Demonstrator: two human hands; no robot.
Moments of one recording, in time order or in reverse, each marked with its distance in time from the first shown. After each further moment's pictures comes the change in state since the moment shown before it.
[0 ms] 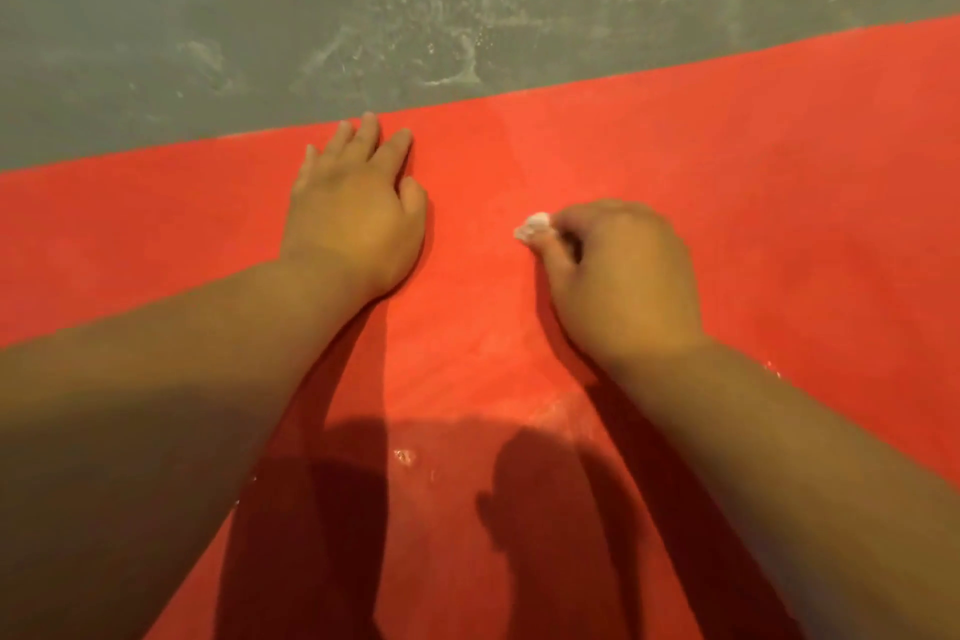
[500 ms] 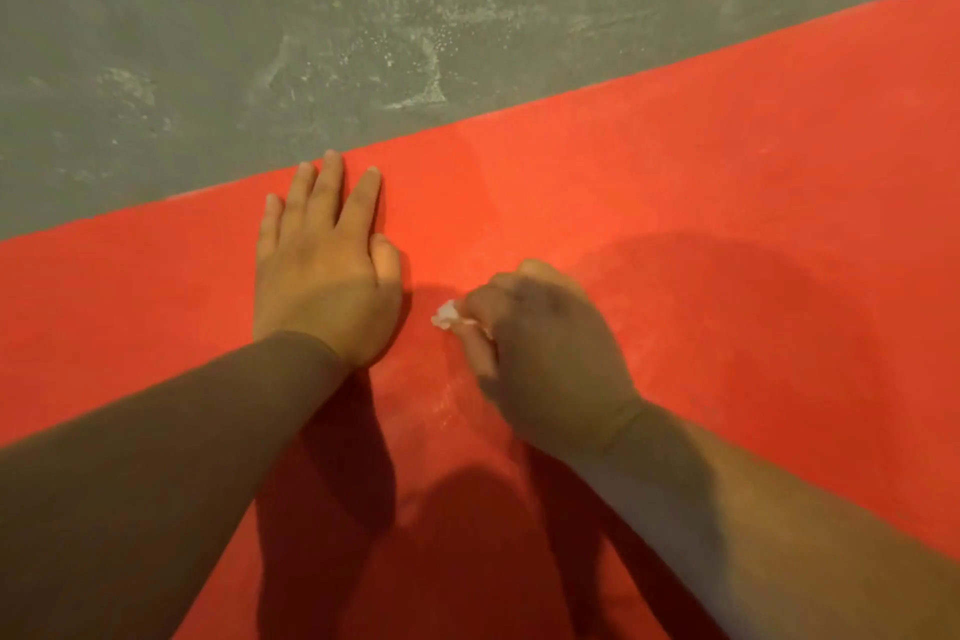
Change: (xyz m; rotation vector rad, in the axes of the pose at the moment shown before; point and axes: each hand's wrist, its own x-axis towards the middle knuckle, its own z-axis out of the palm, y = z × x) left_hand 0.001 0.005 -0.004 -0.014 -0.019 -0.011; right_hand 0.006 -0.024 0.002 0.149 -0.216 -0.172
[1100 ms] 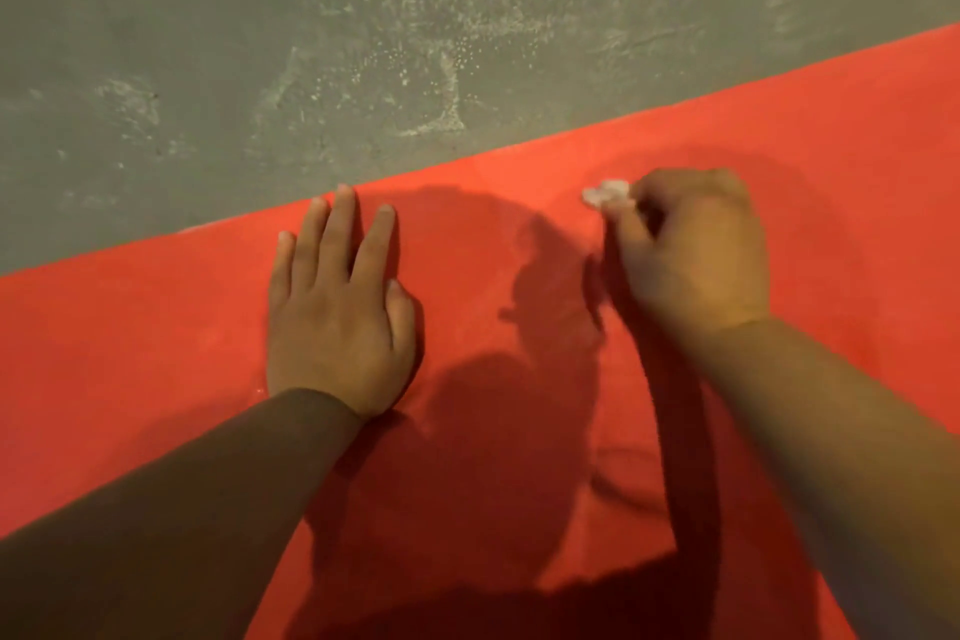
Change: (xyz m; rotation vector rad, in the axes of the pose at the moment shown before) left_hand 0.001 0.005 -0.007 0.029 -0.041 -0.012; right_hand 0.071 0.104 -0.034 -0.130 0.094 0.297
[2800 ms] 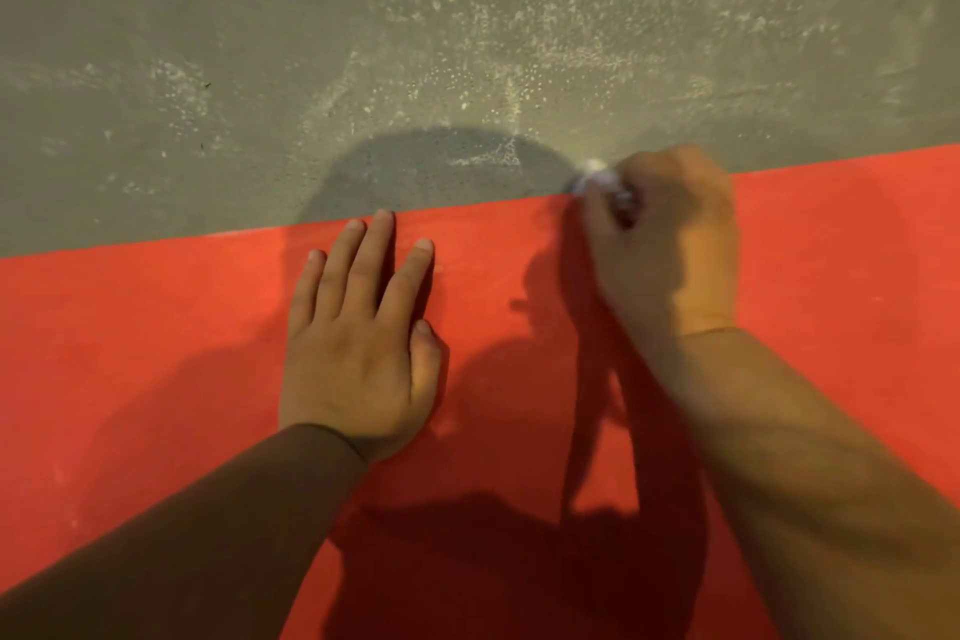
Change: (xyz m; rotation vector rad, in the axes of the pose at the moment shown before) left_hand 0.005 -0.002 -0.003 0.030 -0.034 -0.017; right_hand 0.054 -0.041 0.034 0.164 0.091 -0.047
